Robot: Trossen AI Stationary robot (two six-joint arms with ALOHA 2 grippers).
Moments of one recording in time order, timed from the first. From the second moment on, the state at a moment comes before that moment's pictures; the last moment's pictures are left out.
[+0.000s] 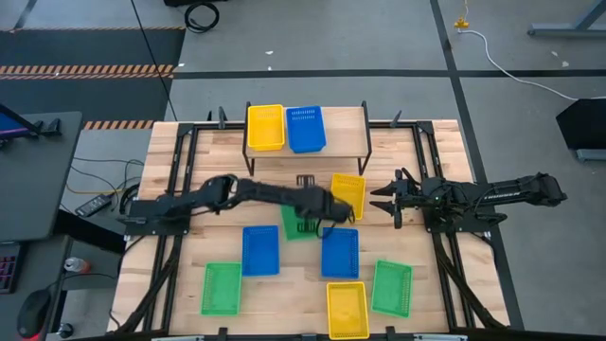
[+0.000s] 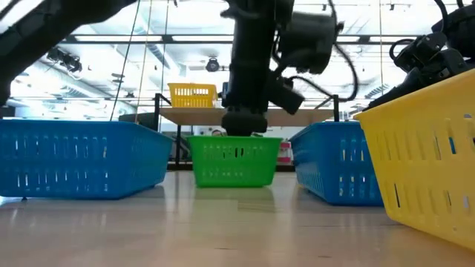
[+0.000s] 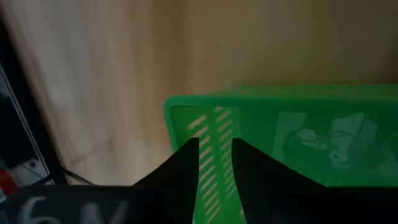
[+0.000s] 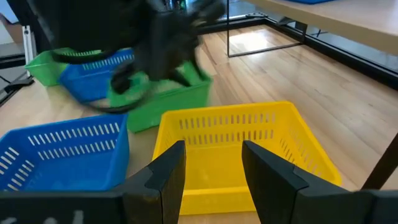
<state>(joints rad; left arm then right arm) -0.06 2.44 2.15 -1.39 -0.49 -0.13 0.00 0.32 0.01 0.04 0.16 0.15</state>
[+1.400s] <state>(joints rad) -0.19 2.26 1.91 -1.15 -0.10 -0.44 0.00 0.32 0.01 0.04 0.15 0.13</state>
